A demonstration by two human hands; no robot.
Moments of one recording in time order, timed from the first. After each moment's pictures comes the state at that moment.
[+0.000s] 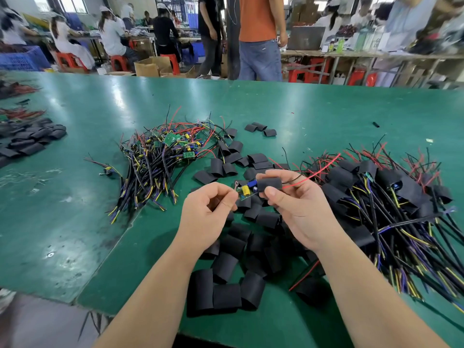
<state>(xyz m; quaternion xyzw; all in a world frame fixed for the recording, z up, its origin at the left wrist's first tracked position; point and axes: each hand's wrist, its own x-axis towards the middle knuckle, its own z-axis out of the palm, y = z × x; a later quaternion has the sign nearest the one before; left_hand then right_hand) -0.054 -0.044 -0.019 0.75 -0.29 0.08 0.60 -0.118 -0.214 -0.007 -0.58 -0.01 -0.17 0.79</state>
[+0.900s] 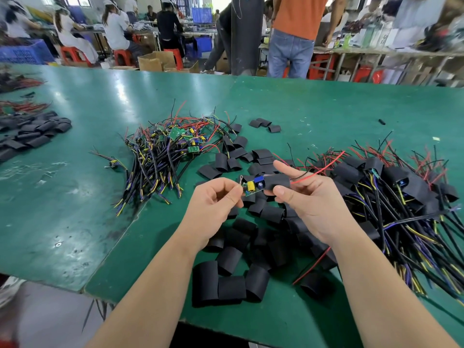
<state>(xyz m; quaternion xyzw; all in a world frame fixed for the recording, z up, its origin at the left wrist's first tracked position) -0.054 -0.038 -0.013 0.66 -0.29 -0.09 0.68 -0.124 -0.223 -0.003 -0.69 0.00 -0.17 0.71</state>
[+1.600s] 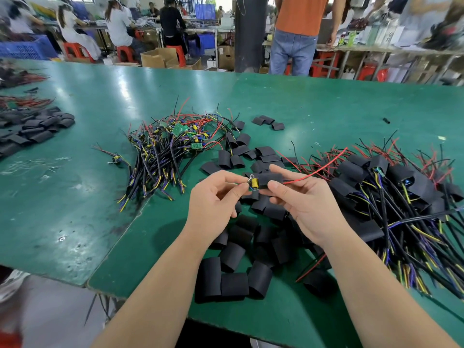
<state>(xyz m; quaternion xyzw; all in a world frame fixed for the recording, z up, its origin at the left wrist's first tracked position) -0.053 -0.043 -0.020 0.70 -0.25 0.04 0.67 -0.117 -0.203 -0.008 -0.60 0.02 -0.15 0.78</state>
